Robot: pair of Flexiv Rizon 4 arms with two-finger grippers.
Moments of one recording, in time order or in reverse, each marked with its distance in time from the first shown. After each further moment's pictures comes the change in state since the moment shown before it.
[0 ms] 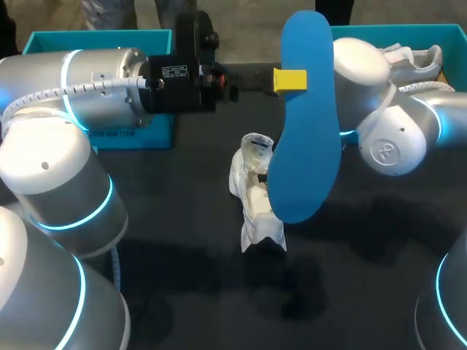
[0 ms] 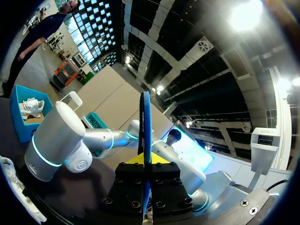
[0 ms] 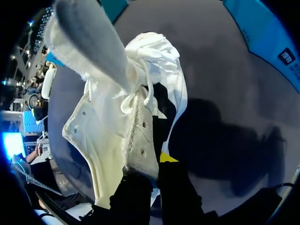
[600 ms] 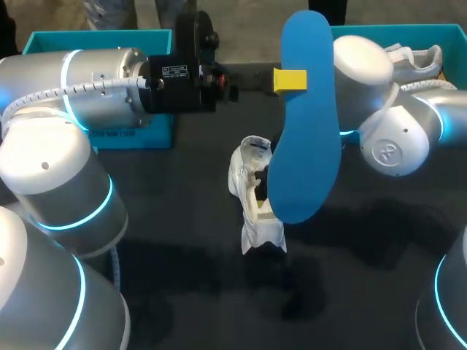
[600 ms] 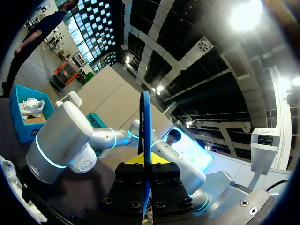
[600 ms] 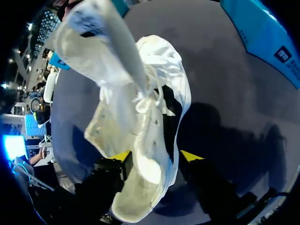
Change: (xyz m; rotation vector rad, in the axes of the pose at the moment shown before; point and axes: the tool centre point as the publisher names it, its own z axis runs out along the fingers) left arm 0.000 0.000 0.000 0.000 0.000 0.000; right arm 0.016 -0.004 -0.018 -0.037 0.011 0.016
